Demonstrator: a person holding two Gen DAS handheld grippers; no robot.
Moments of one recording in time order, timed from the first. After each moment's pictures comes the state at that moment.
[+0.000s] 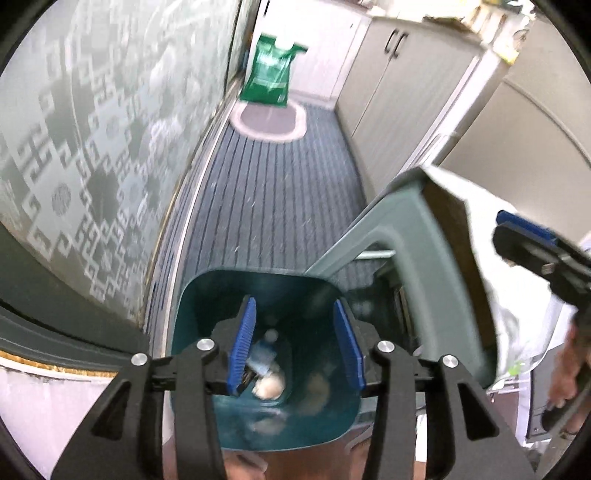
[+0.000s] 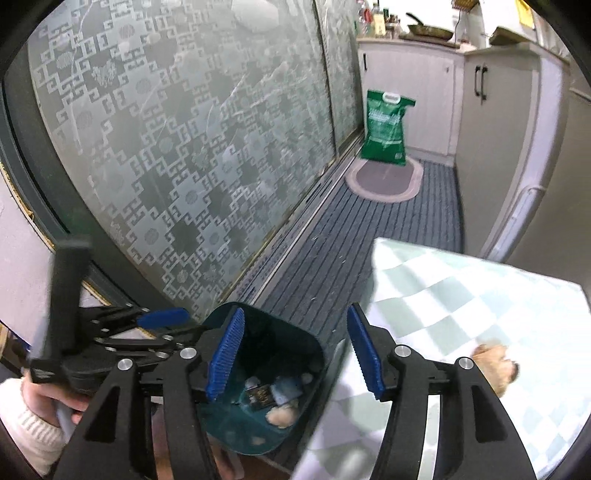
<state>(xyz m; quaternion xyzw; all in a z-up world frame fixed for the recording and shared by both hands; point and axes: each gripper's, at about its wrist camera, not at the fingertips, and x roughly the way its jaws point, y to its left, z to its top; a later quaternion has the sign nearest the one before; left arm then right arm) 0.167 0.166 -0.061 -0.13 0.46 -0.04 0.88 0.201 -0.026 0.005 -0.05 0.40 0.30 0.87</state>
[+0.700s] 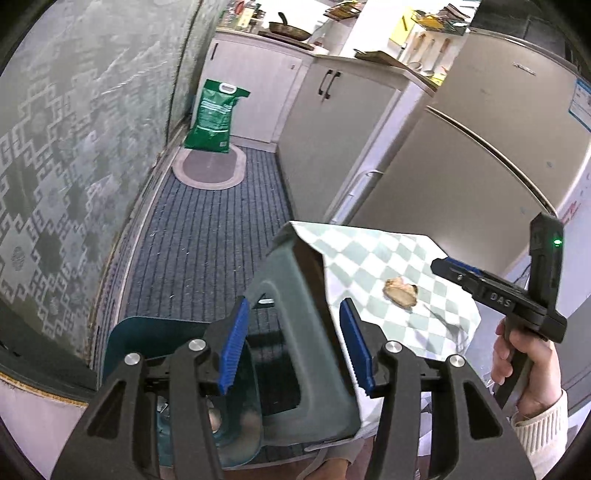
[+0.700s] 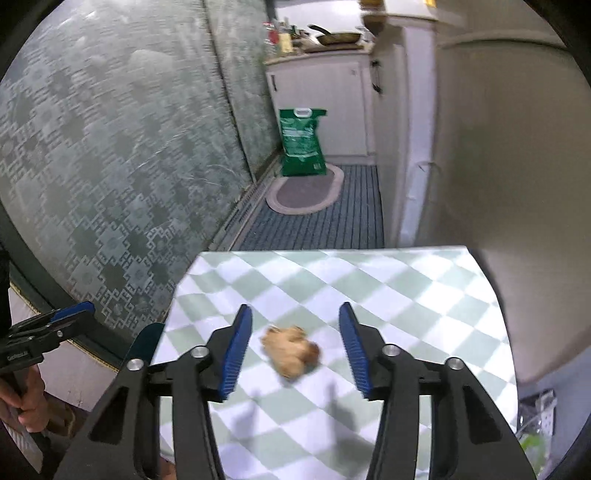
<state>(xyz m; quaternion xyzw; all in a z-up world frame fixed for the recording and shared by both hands) 0.167 0.087 0.000 -0.15 0.38 -0.12 0.90 0.228 -0.187 0.007 0.02 0.39 0.19 0.90</state>
